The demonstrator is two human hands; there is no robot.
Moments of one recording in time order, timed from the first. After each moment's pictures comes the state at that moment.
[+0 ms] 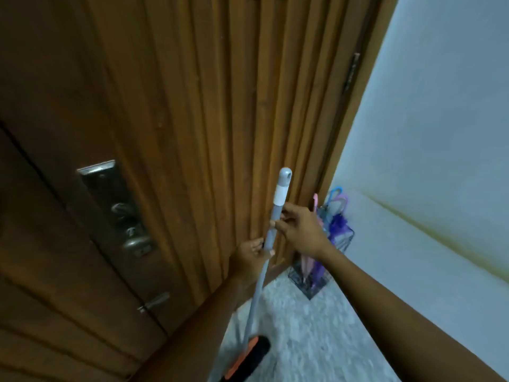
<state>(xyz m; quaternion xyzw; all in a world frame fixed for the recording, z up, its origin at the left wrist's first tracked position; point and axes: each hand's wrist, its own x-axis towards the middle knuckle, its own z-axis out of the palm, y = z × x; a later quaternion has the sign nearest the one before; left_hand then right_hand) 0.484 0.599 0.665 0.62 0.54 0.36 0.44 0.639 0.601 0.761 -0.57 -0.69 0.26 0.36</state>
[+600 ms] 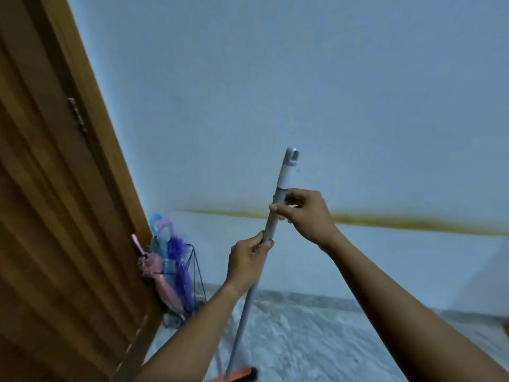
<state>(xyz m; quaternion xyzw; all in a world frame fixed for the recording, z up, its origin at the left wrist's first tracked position) 0.856 0.430 0.726 0.77 0.19 0.26 0.56 0.963 0.308 0.850 -0.71 -0.40 0.09 0.57</state>
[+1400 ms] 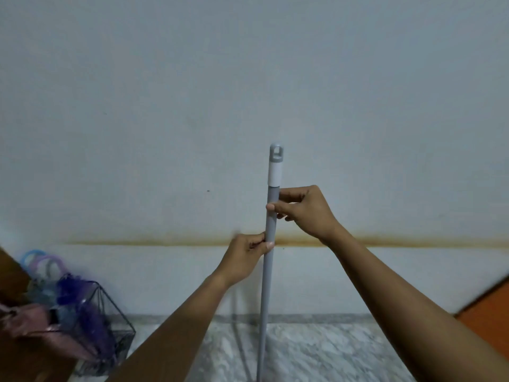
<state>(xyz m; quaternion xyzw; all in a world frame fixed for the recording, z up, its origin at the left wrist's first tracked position) 1.192 0.362 0.730 0.80 0.08 0.12 0.58 1.296 0.222 0.843 -0.74 -0.35 0.13 0.56</state>
